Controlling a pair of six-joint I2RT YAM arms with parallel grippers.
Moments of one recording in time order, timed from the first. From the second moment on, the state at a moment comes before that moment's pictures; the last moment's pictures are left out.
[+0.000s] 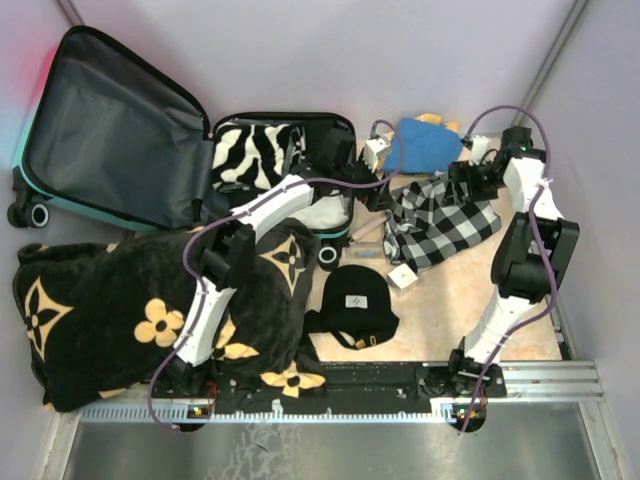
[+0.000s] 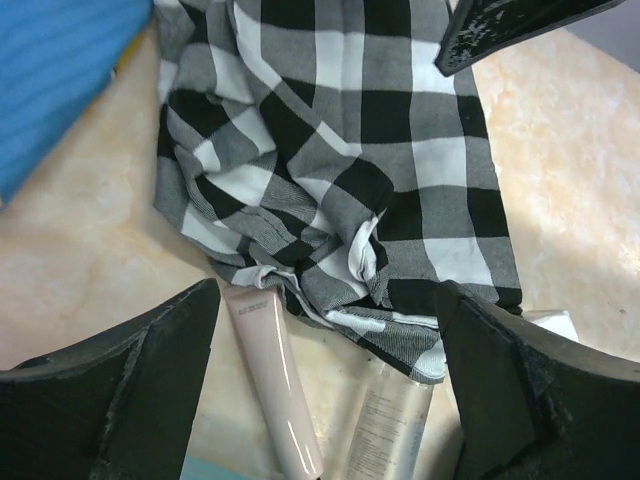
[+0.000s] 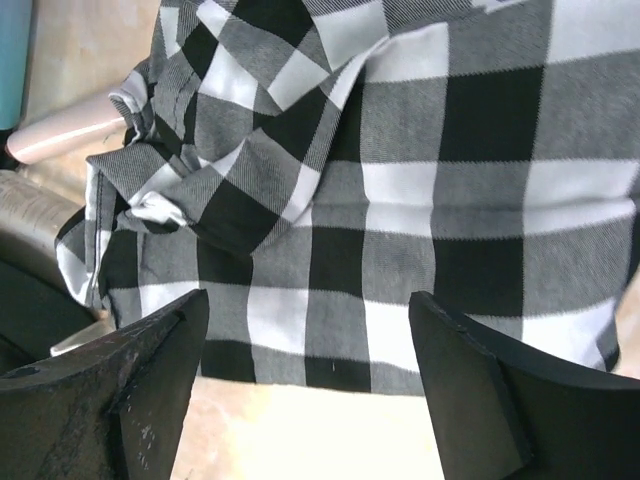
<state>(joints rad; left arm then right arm) -0.69 2.31 2.05 -0.20 0.61 0.04 -0.24 1.88 1.63 -0.90 -0.53 -0.42</state>
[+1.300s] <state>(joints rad) -0.83 2.34 1.92 -0.15 0.59 0.00 -0.31 1.37 0.99 -0.76 -0.49 -0.45</state>
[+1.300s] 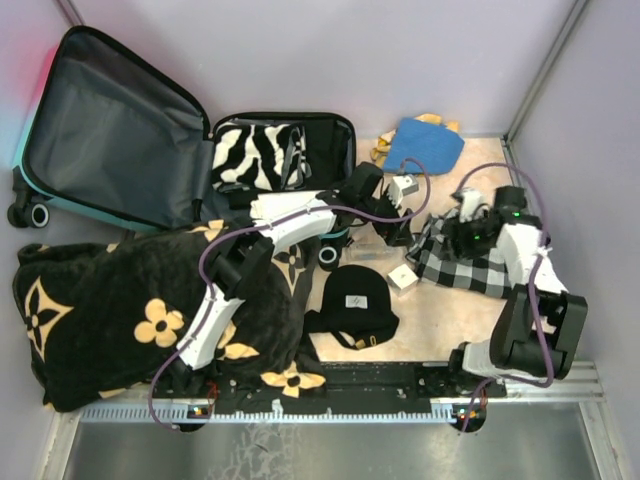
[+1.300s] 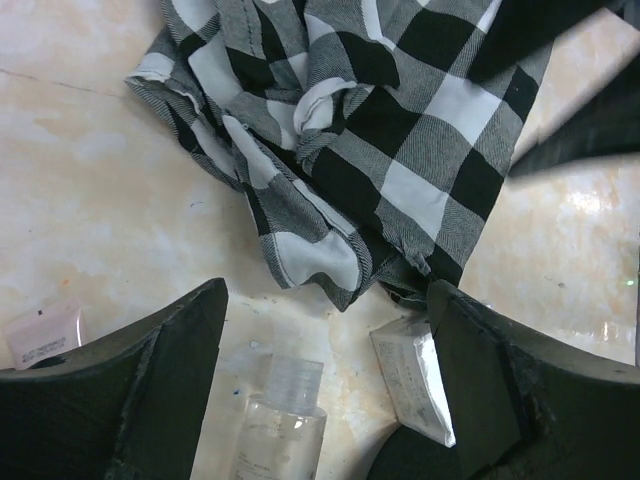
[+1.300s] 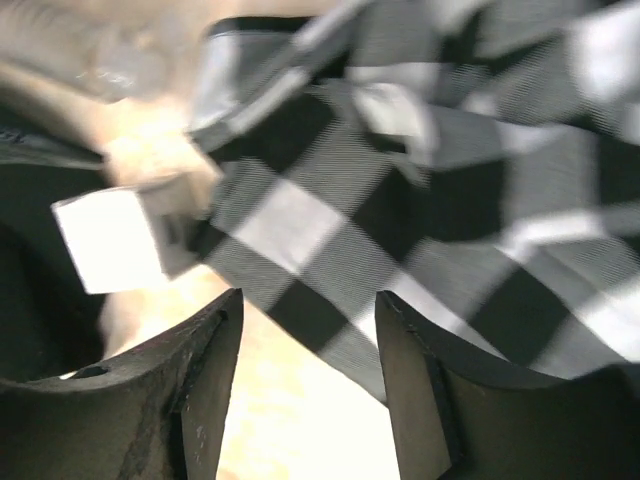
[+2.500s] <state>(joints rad) -0.78 2.49 2.02 -0.07 0.39 -0.44 -0.57 1.36 1.10 -0.77 -0.49 -0.18</state>
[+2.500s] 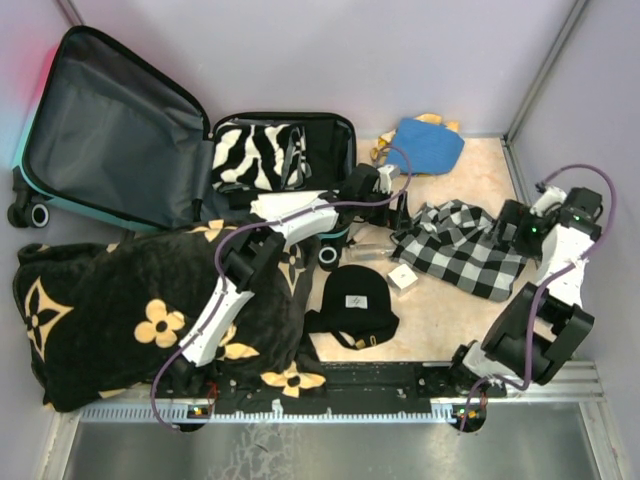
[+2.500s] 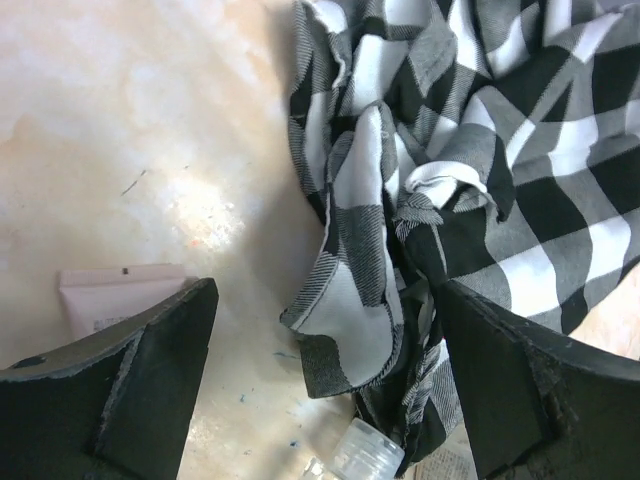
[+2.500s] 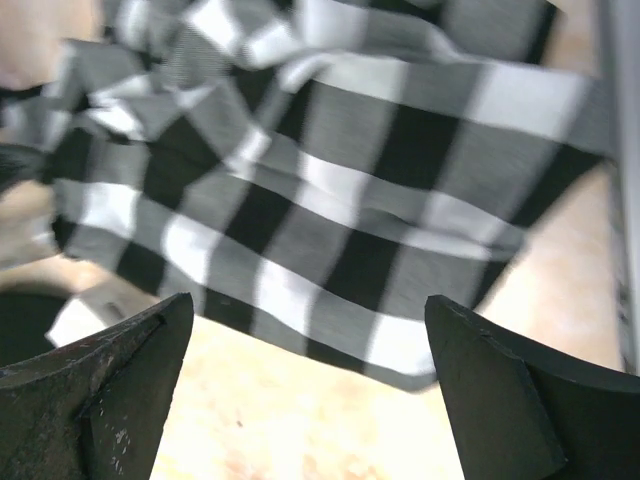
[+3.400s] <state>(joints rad) -0.82 2.57 2.10 -0.08 0.35 -0.40 -0.57 1.75 1.07 -0.55 -0.41 -0.07</state>
